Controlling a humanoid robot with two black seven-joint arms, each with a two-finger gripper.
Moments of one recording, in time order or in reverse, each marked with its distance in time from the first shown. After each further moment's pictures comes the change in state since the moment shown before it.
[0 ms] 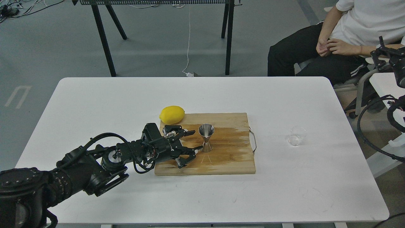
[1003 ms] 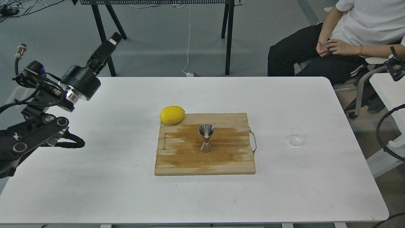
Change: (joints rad) left arm 0.049 0.508 -0.571 -0.543 -1.317 -0.349 -0.076; right arm -0.038 -0.104 -0.007 -0.003 0.002 0.000 -0.131
